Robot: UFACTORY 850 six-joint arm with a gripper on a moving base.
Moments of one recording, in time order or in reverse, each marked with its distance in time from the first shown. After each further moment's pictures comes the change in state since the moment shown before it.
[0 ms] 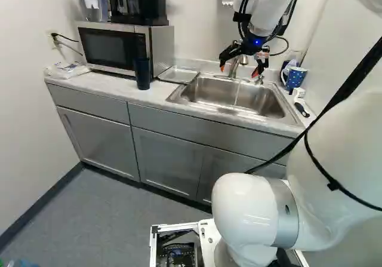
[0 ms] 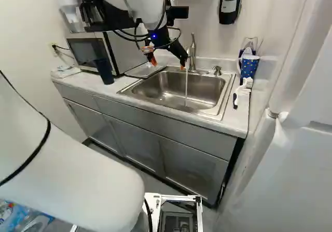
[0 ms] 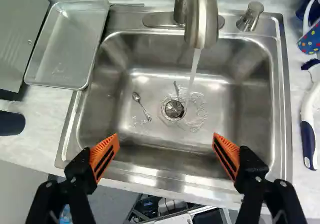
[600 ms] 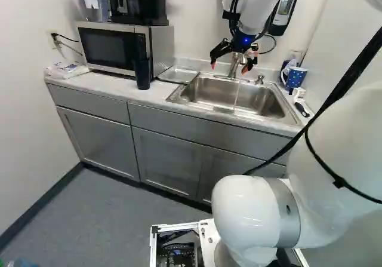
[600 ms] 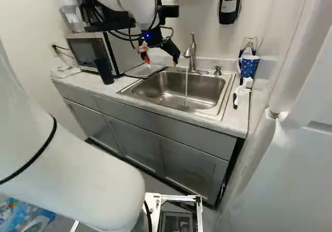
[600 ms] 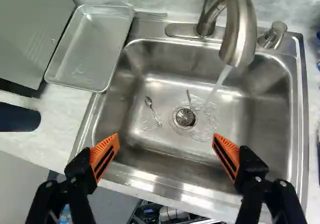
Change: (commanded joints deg) arm 5.8 -1.6 -1.4 0.0 3.3 0.0
